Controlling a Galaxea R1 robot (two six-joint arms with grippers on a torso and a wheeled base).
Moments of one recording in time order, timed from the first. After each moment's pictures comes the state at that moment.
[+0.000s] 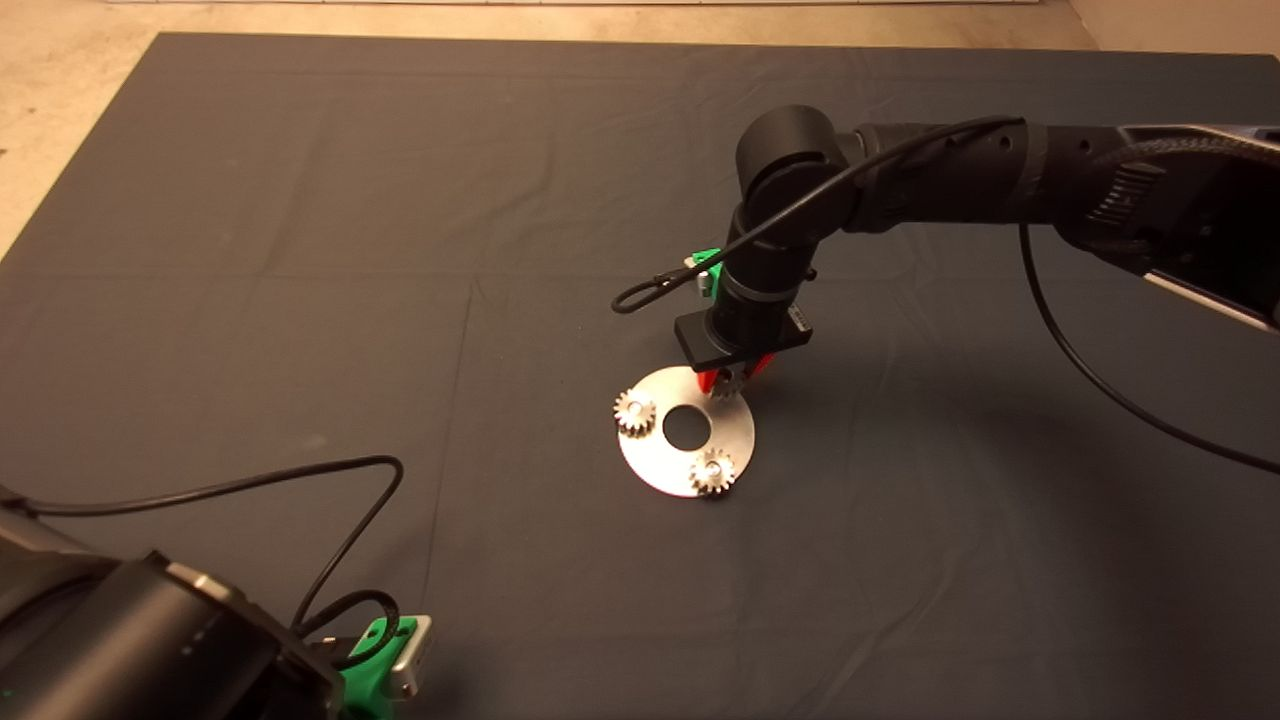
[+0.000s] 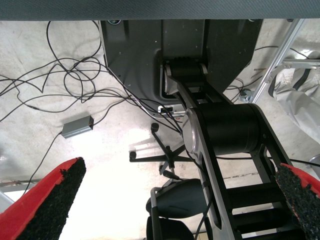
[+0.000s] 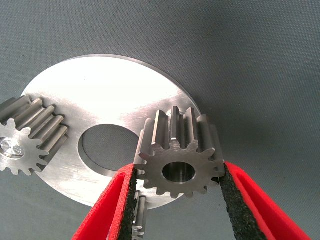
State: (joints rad) left arm -0.05 2.27 -0.29 0.34 1.53 -1.94; right arm 0.38 2.86 -1.36 -0.16 -1.53 1.23
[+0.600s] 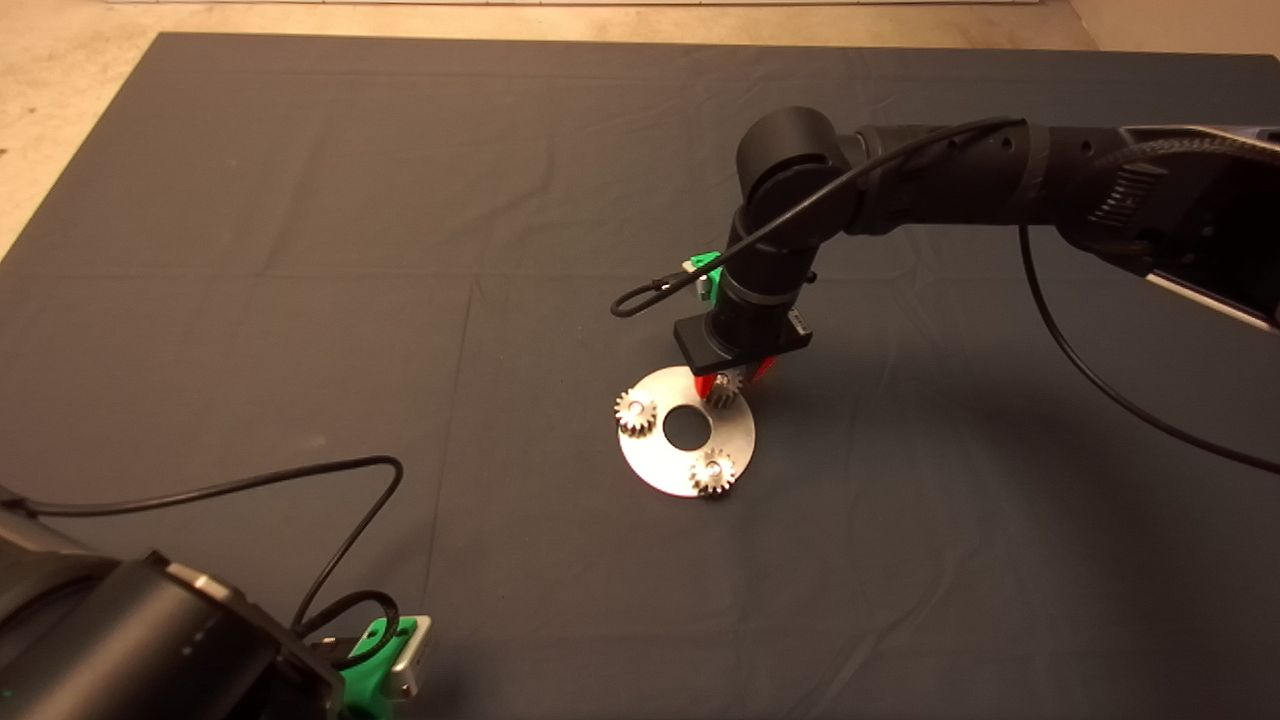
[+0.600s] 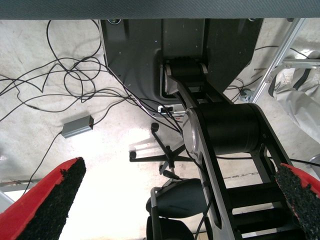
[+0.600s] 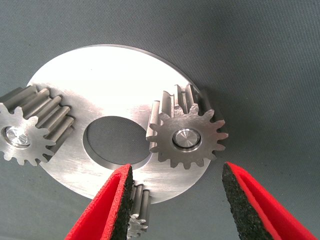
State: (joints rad) left arm -0.05 2.27 -0.29 0.34 1.53 -1.94; right arm 0.38 2.85 -1.35 -0.16 -1.53 1.23
